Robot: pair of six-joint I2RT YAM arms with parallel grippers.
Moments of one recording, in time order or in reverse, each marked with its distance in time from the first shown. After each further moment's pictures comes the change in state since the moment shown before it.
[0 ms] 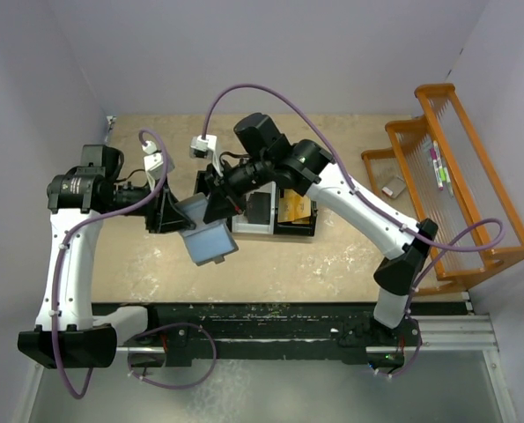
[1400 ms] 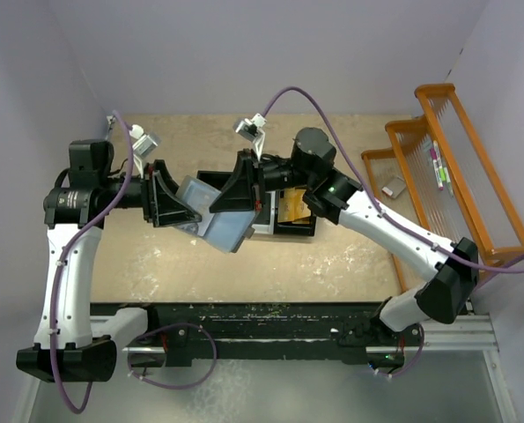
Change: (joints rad) left arm -0.007 -0.091 -0.047 0.424 0.266 -0.659; right arm -0.101 -0.312 -0.648 1.122 -0.186 0.794
